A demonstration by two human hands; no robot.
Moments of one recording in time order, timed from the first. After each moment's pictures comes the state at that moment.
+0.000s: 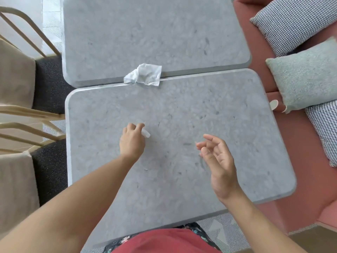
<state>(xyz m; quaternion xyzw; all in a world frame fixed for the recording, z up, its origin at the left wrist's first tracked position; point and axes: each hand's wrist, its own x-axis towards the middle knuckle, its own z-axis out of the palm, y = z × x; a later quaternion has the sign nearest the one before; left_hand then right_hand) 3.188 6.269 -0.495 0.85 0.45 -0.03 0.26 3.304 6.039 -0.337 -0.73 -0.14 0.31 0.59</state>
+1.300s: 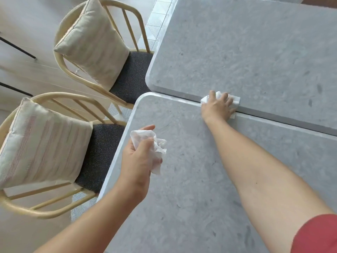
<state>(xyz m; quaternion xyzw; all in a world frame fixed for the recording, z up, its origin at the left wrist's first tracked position) 3.149 6.304 -0.331 0.29 0.61 0.38 0.63 3.389 6.426 -0.523 -0.90 -0.41 0.18 0.00</state>
